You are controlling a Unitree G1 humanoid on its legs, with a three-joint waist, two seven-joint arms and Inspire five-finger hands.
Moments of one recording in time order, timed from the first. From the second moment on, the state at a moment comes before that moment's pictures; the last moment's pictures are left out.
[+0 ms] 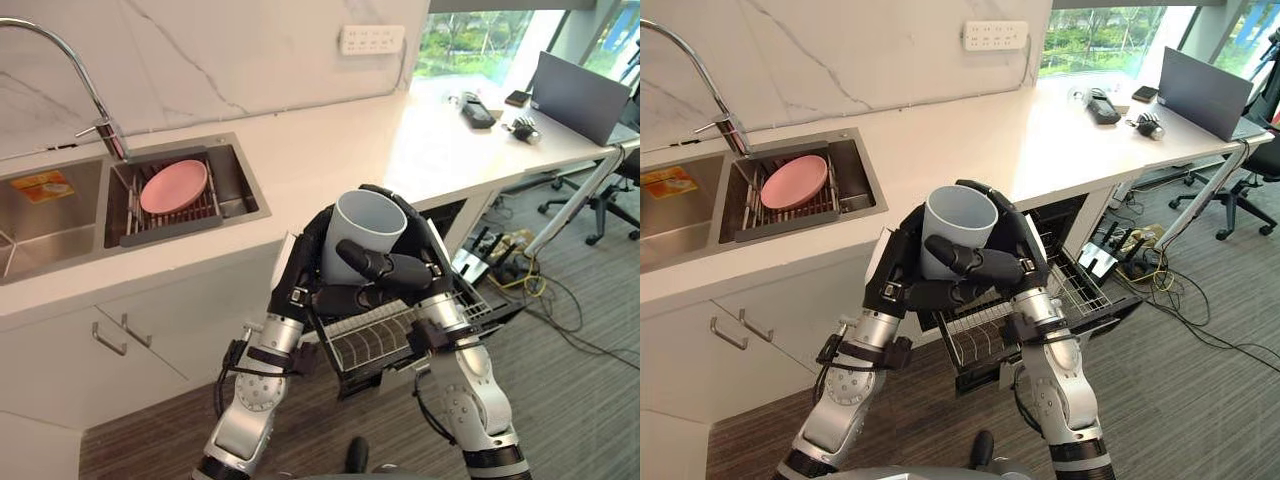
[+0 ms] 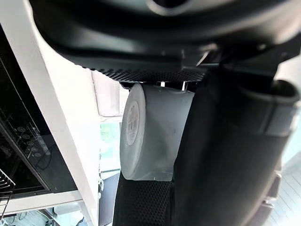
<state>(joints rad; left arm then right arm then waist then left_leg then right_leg) 0.08 0.08 -0.36 -0.12 0.06 -0.37 0.12 0.01 -0.07 0.12 -0.20 0.53 -0.06 0.18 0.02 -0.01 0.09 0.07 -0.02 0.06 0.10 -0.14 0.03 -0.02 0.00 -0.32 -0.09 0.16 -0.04</state>
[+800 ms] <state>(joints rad) 0.35 -0.01 0.24 0.10 -0.14 -0.38 0.46 -0.02 0.01 -0.45 -0.06 0.75 -0.34 -0.22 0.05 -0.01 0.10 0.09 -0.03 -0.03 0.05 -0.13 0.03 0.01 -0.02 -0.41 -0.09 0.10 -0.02</state>
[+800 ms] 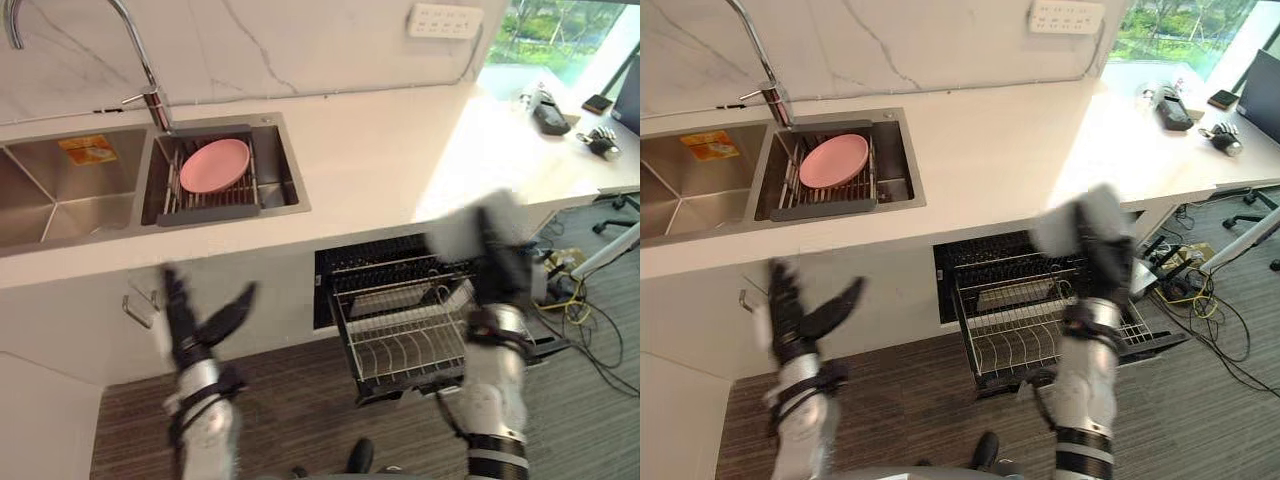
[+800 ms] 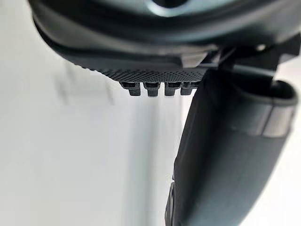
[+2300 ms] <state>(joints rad) 0.37 0.06 0.21 0.73 -0.08 -0.33 0.24 -0.11 -0.28 -0.19 0.63 0.07 0.04 0.06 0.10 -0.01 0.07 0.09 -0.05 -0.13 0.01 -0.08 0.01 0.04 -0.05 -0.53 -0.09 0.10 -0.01</state>
